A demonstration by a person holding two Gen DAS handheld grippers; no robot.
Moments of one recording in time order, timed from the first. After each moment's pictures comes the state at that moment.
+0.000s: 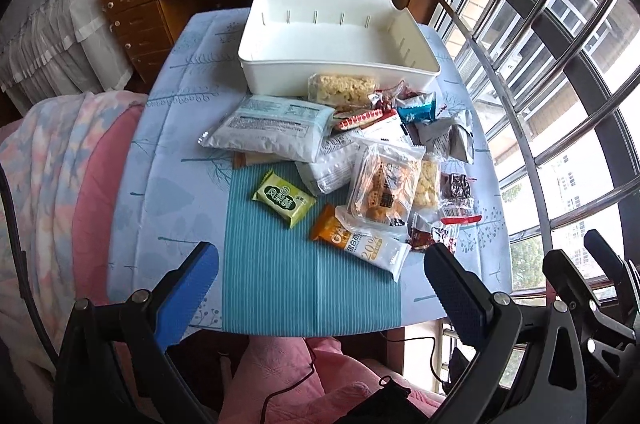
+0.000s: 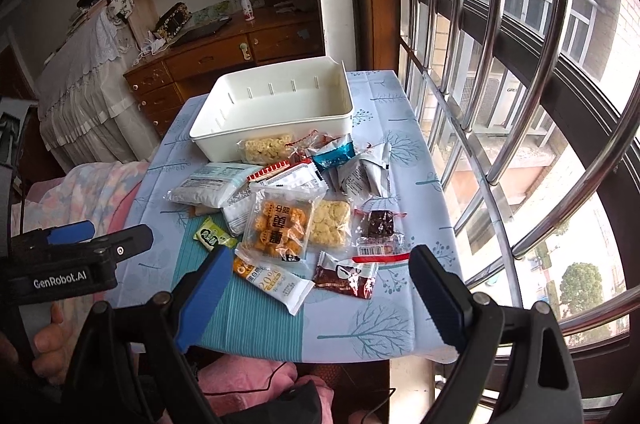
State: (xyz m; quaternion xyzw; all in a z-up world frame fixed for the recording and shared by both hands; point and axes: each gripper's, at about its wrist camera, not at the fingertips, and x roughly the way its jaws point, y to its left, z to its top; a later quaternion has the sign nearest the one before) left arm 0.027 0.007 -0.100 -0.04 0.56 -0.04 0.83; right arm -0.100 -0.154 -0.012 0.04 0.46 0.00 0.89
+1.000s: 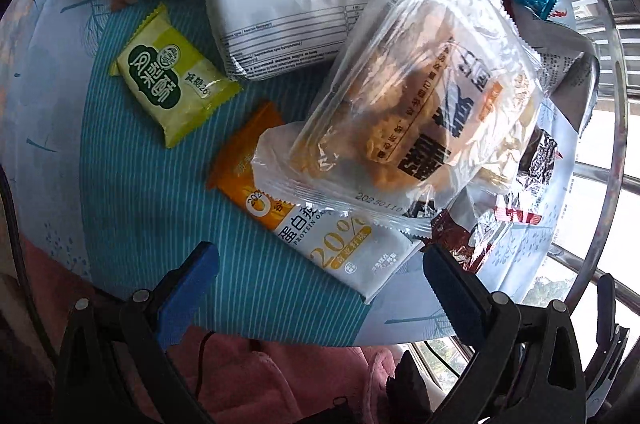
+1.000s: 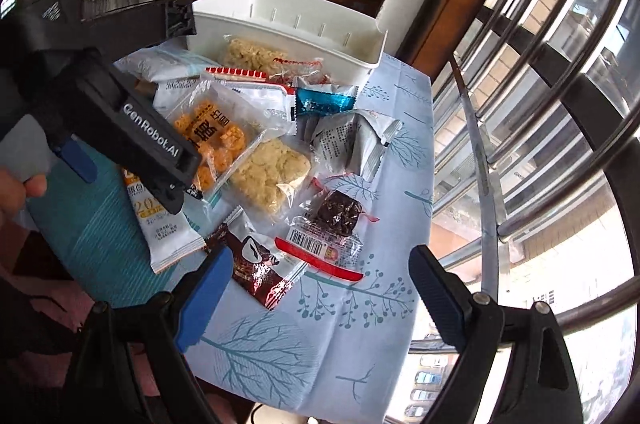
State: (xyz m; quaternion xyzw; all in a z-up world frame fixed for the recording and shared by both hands) left arm 0.109 -0.063 -0.307 -0.14 0.77 0.03 0.63; right arm -0.071 -0.168 -0.137 -0.21 0.46 0.07 0.86
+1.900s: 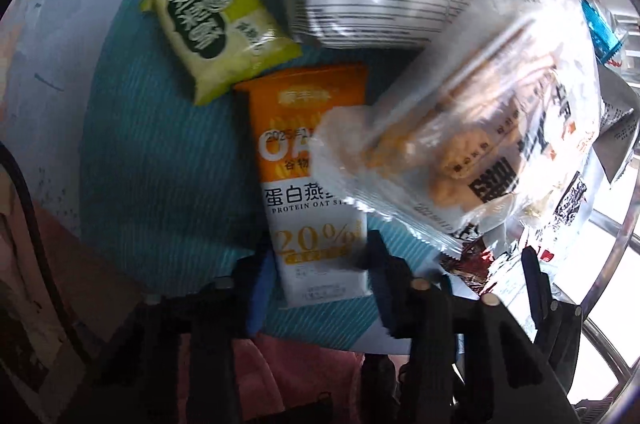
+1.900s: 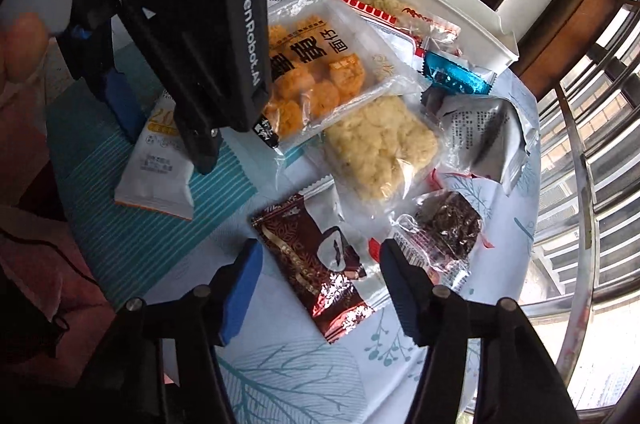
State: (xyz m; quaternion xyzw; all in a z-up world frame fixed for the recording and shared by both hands) left arm 0.117 -0.043 -0.333 -0.19 0.78 0.10 0.59; right arm -0.065 -0.136 -0.216 -0.27 0.49 0.22 0.80
